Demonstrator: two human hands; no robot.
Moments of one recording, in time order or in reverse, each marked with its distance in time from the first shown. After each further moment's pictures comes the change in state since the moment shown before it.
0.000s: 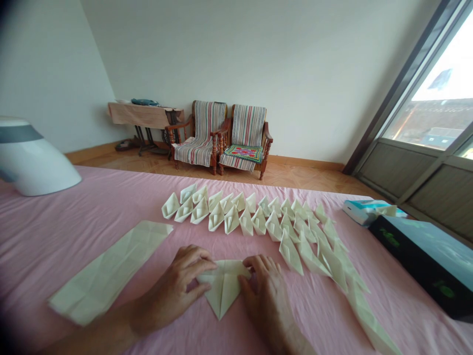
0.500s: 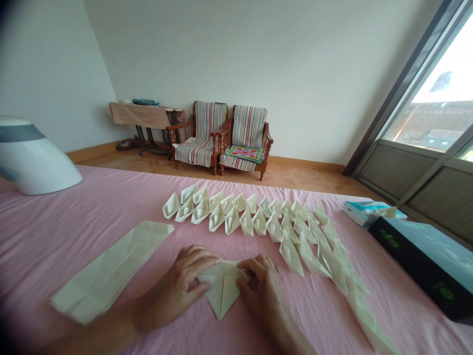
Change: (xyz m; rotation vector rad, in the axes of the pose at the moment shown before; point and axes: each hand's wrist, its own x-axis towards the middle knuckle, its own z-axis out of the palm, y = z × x) left_hand 0.002 -0.002 0.000 -0.032 -0.016 0.036; right_hand 0.006 -0.002 0.001 0.105 -0.104 0.031
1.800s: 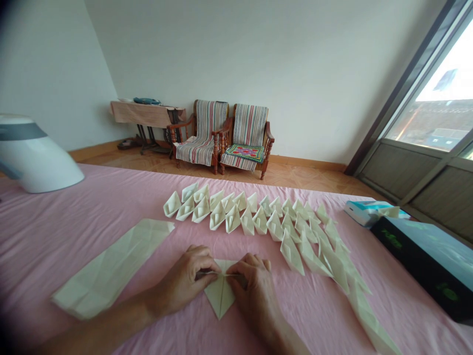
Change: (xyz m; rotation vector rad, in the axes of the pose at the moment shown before) left_hand 0.012 -0.008 0.013 -0.093 -0.021 -0.134; right_hand 0.005 -0.010 0.013 -0.053 -0.065 -0.070
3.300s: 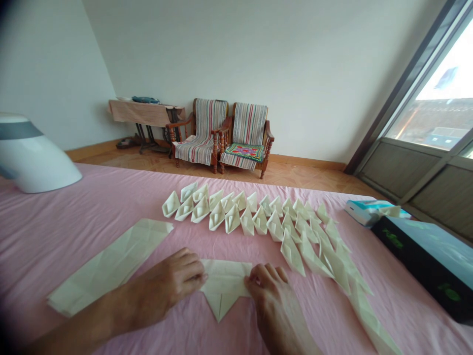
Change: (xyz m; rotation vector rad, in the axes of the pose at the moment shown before) left_hand -0.015 0.001 -0.041 0.578 -0.255 0.517; right_hand -0.026 0.012 -0.027 -0.418 0.041 -0.267
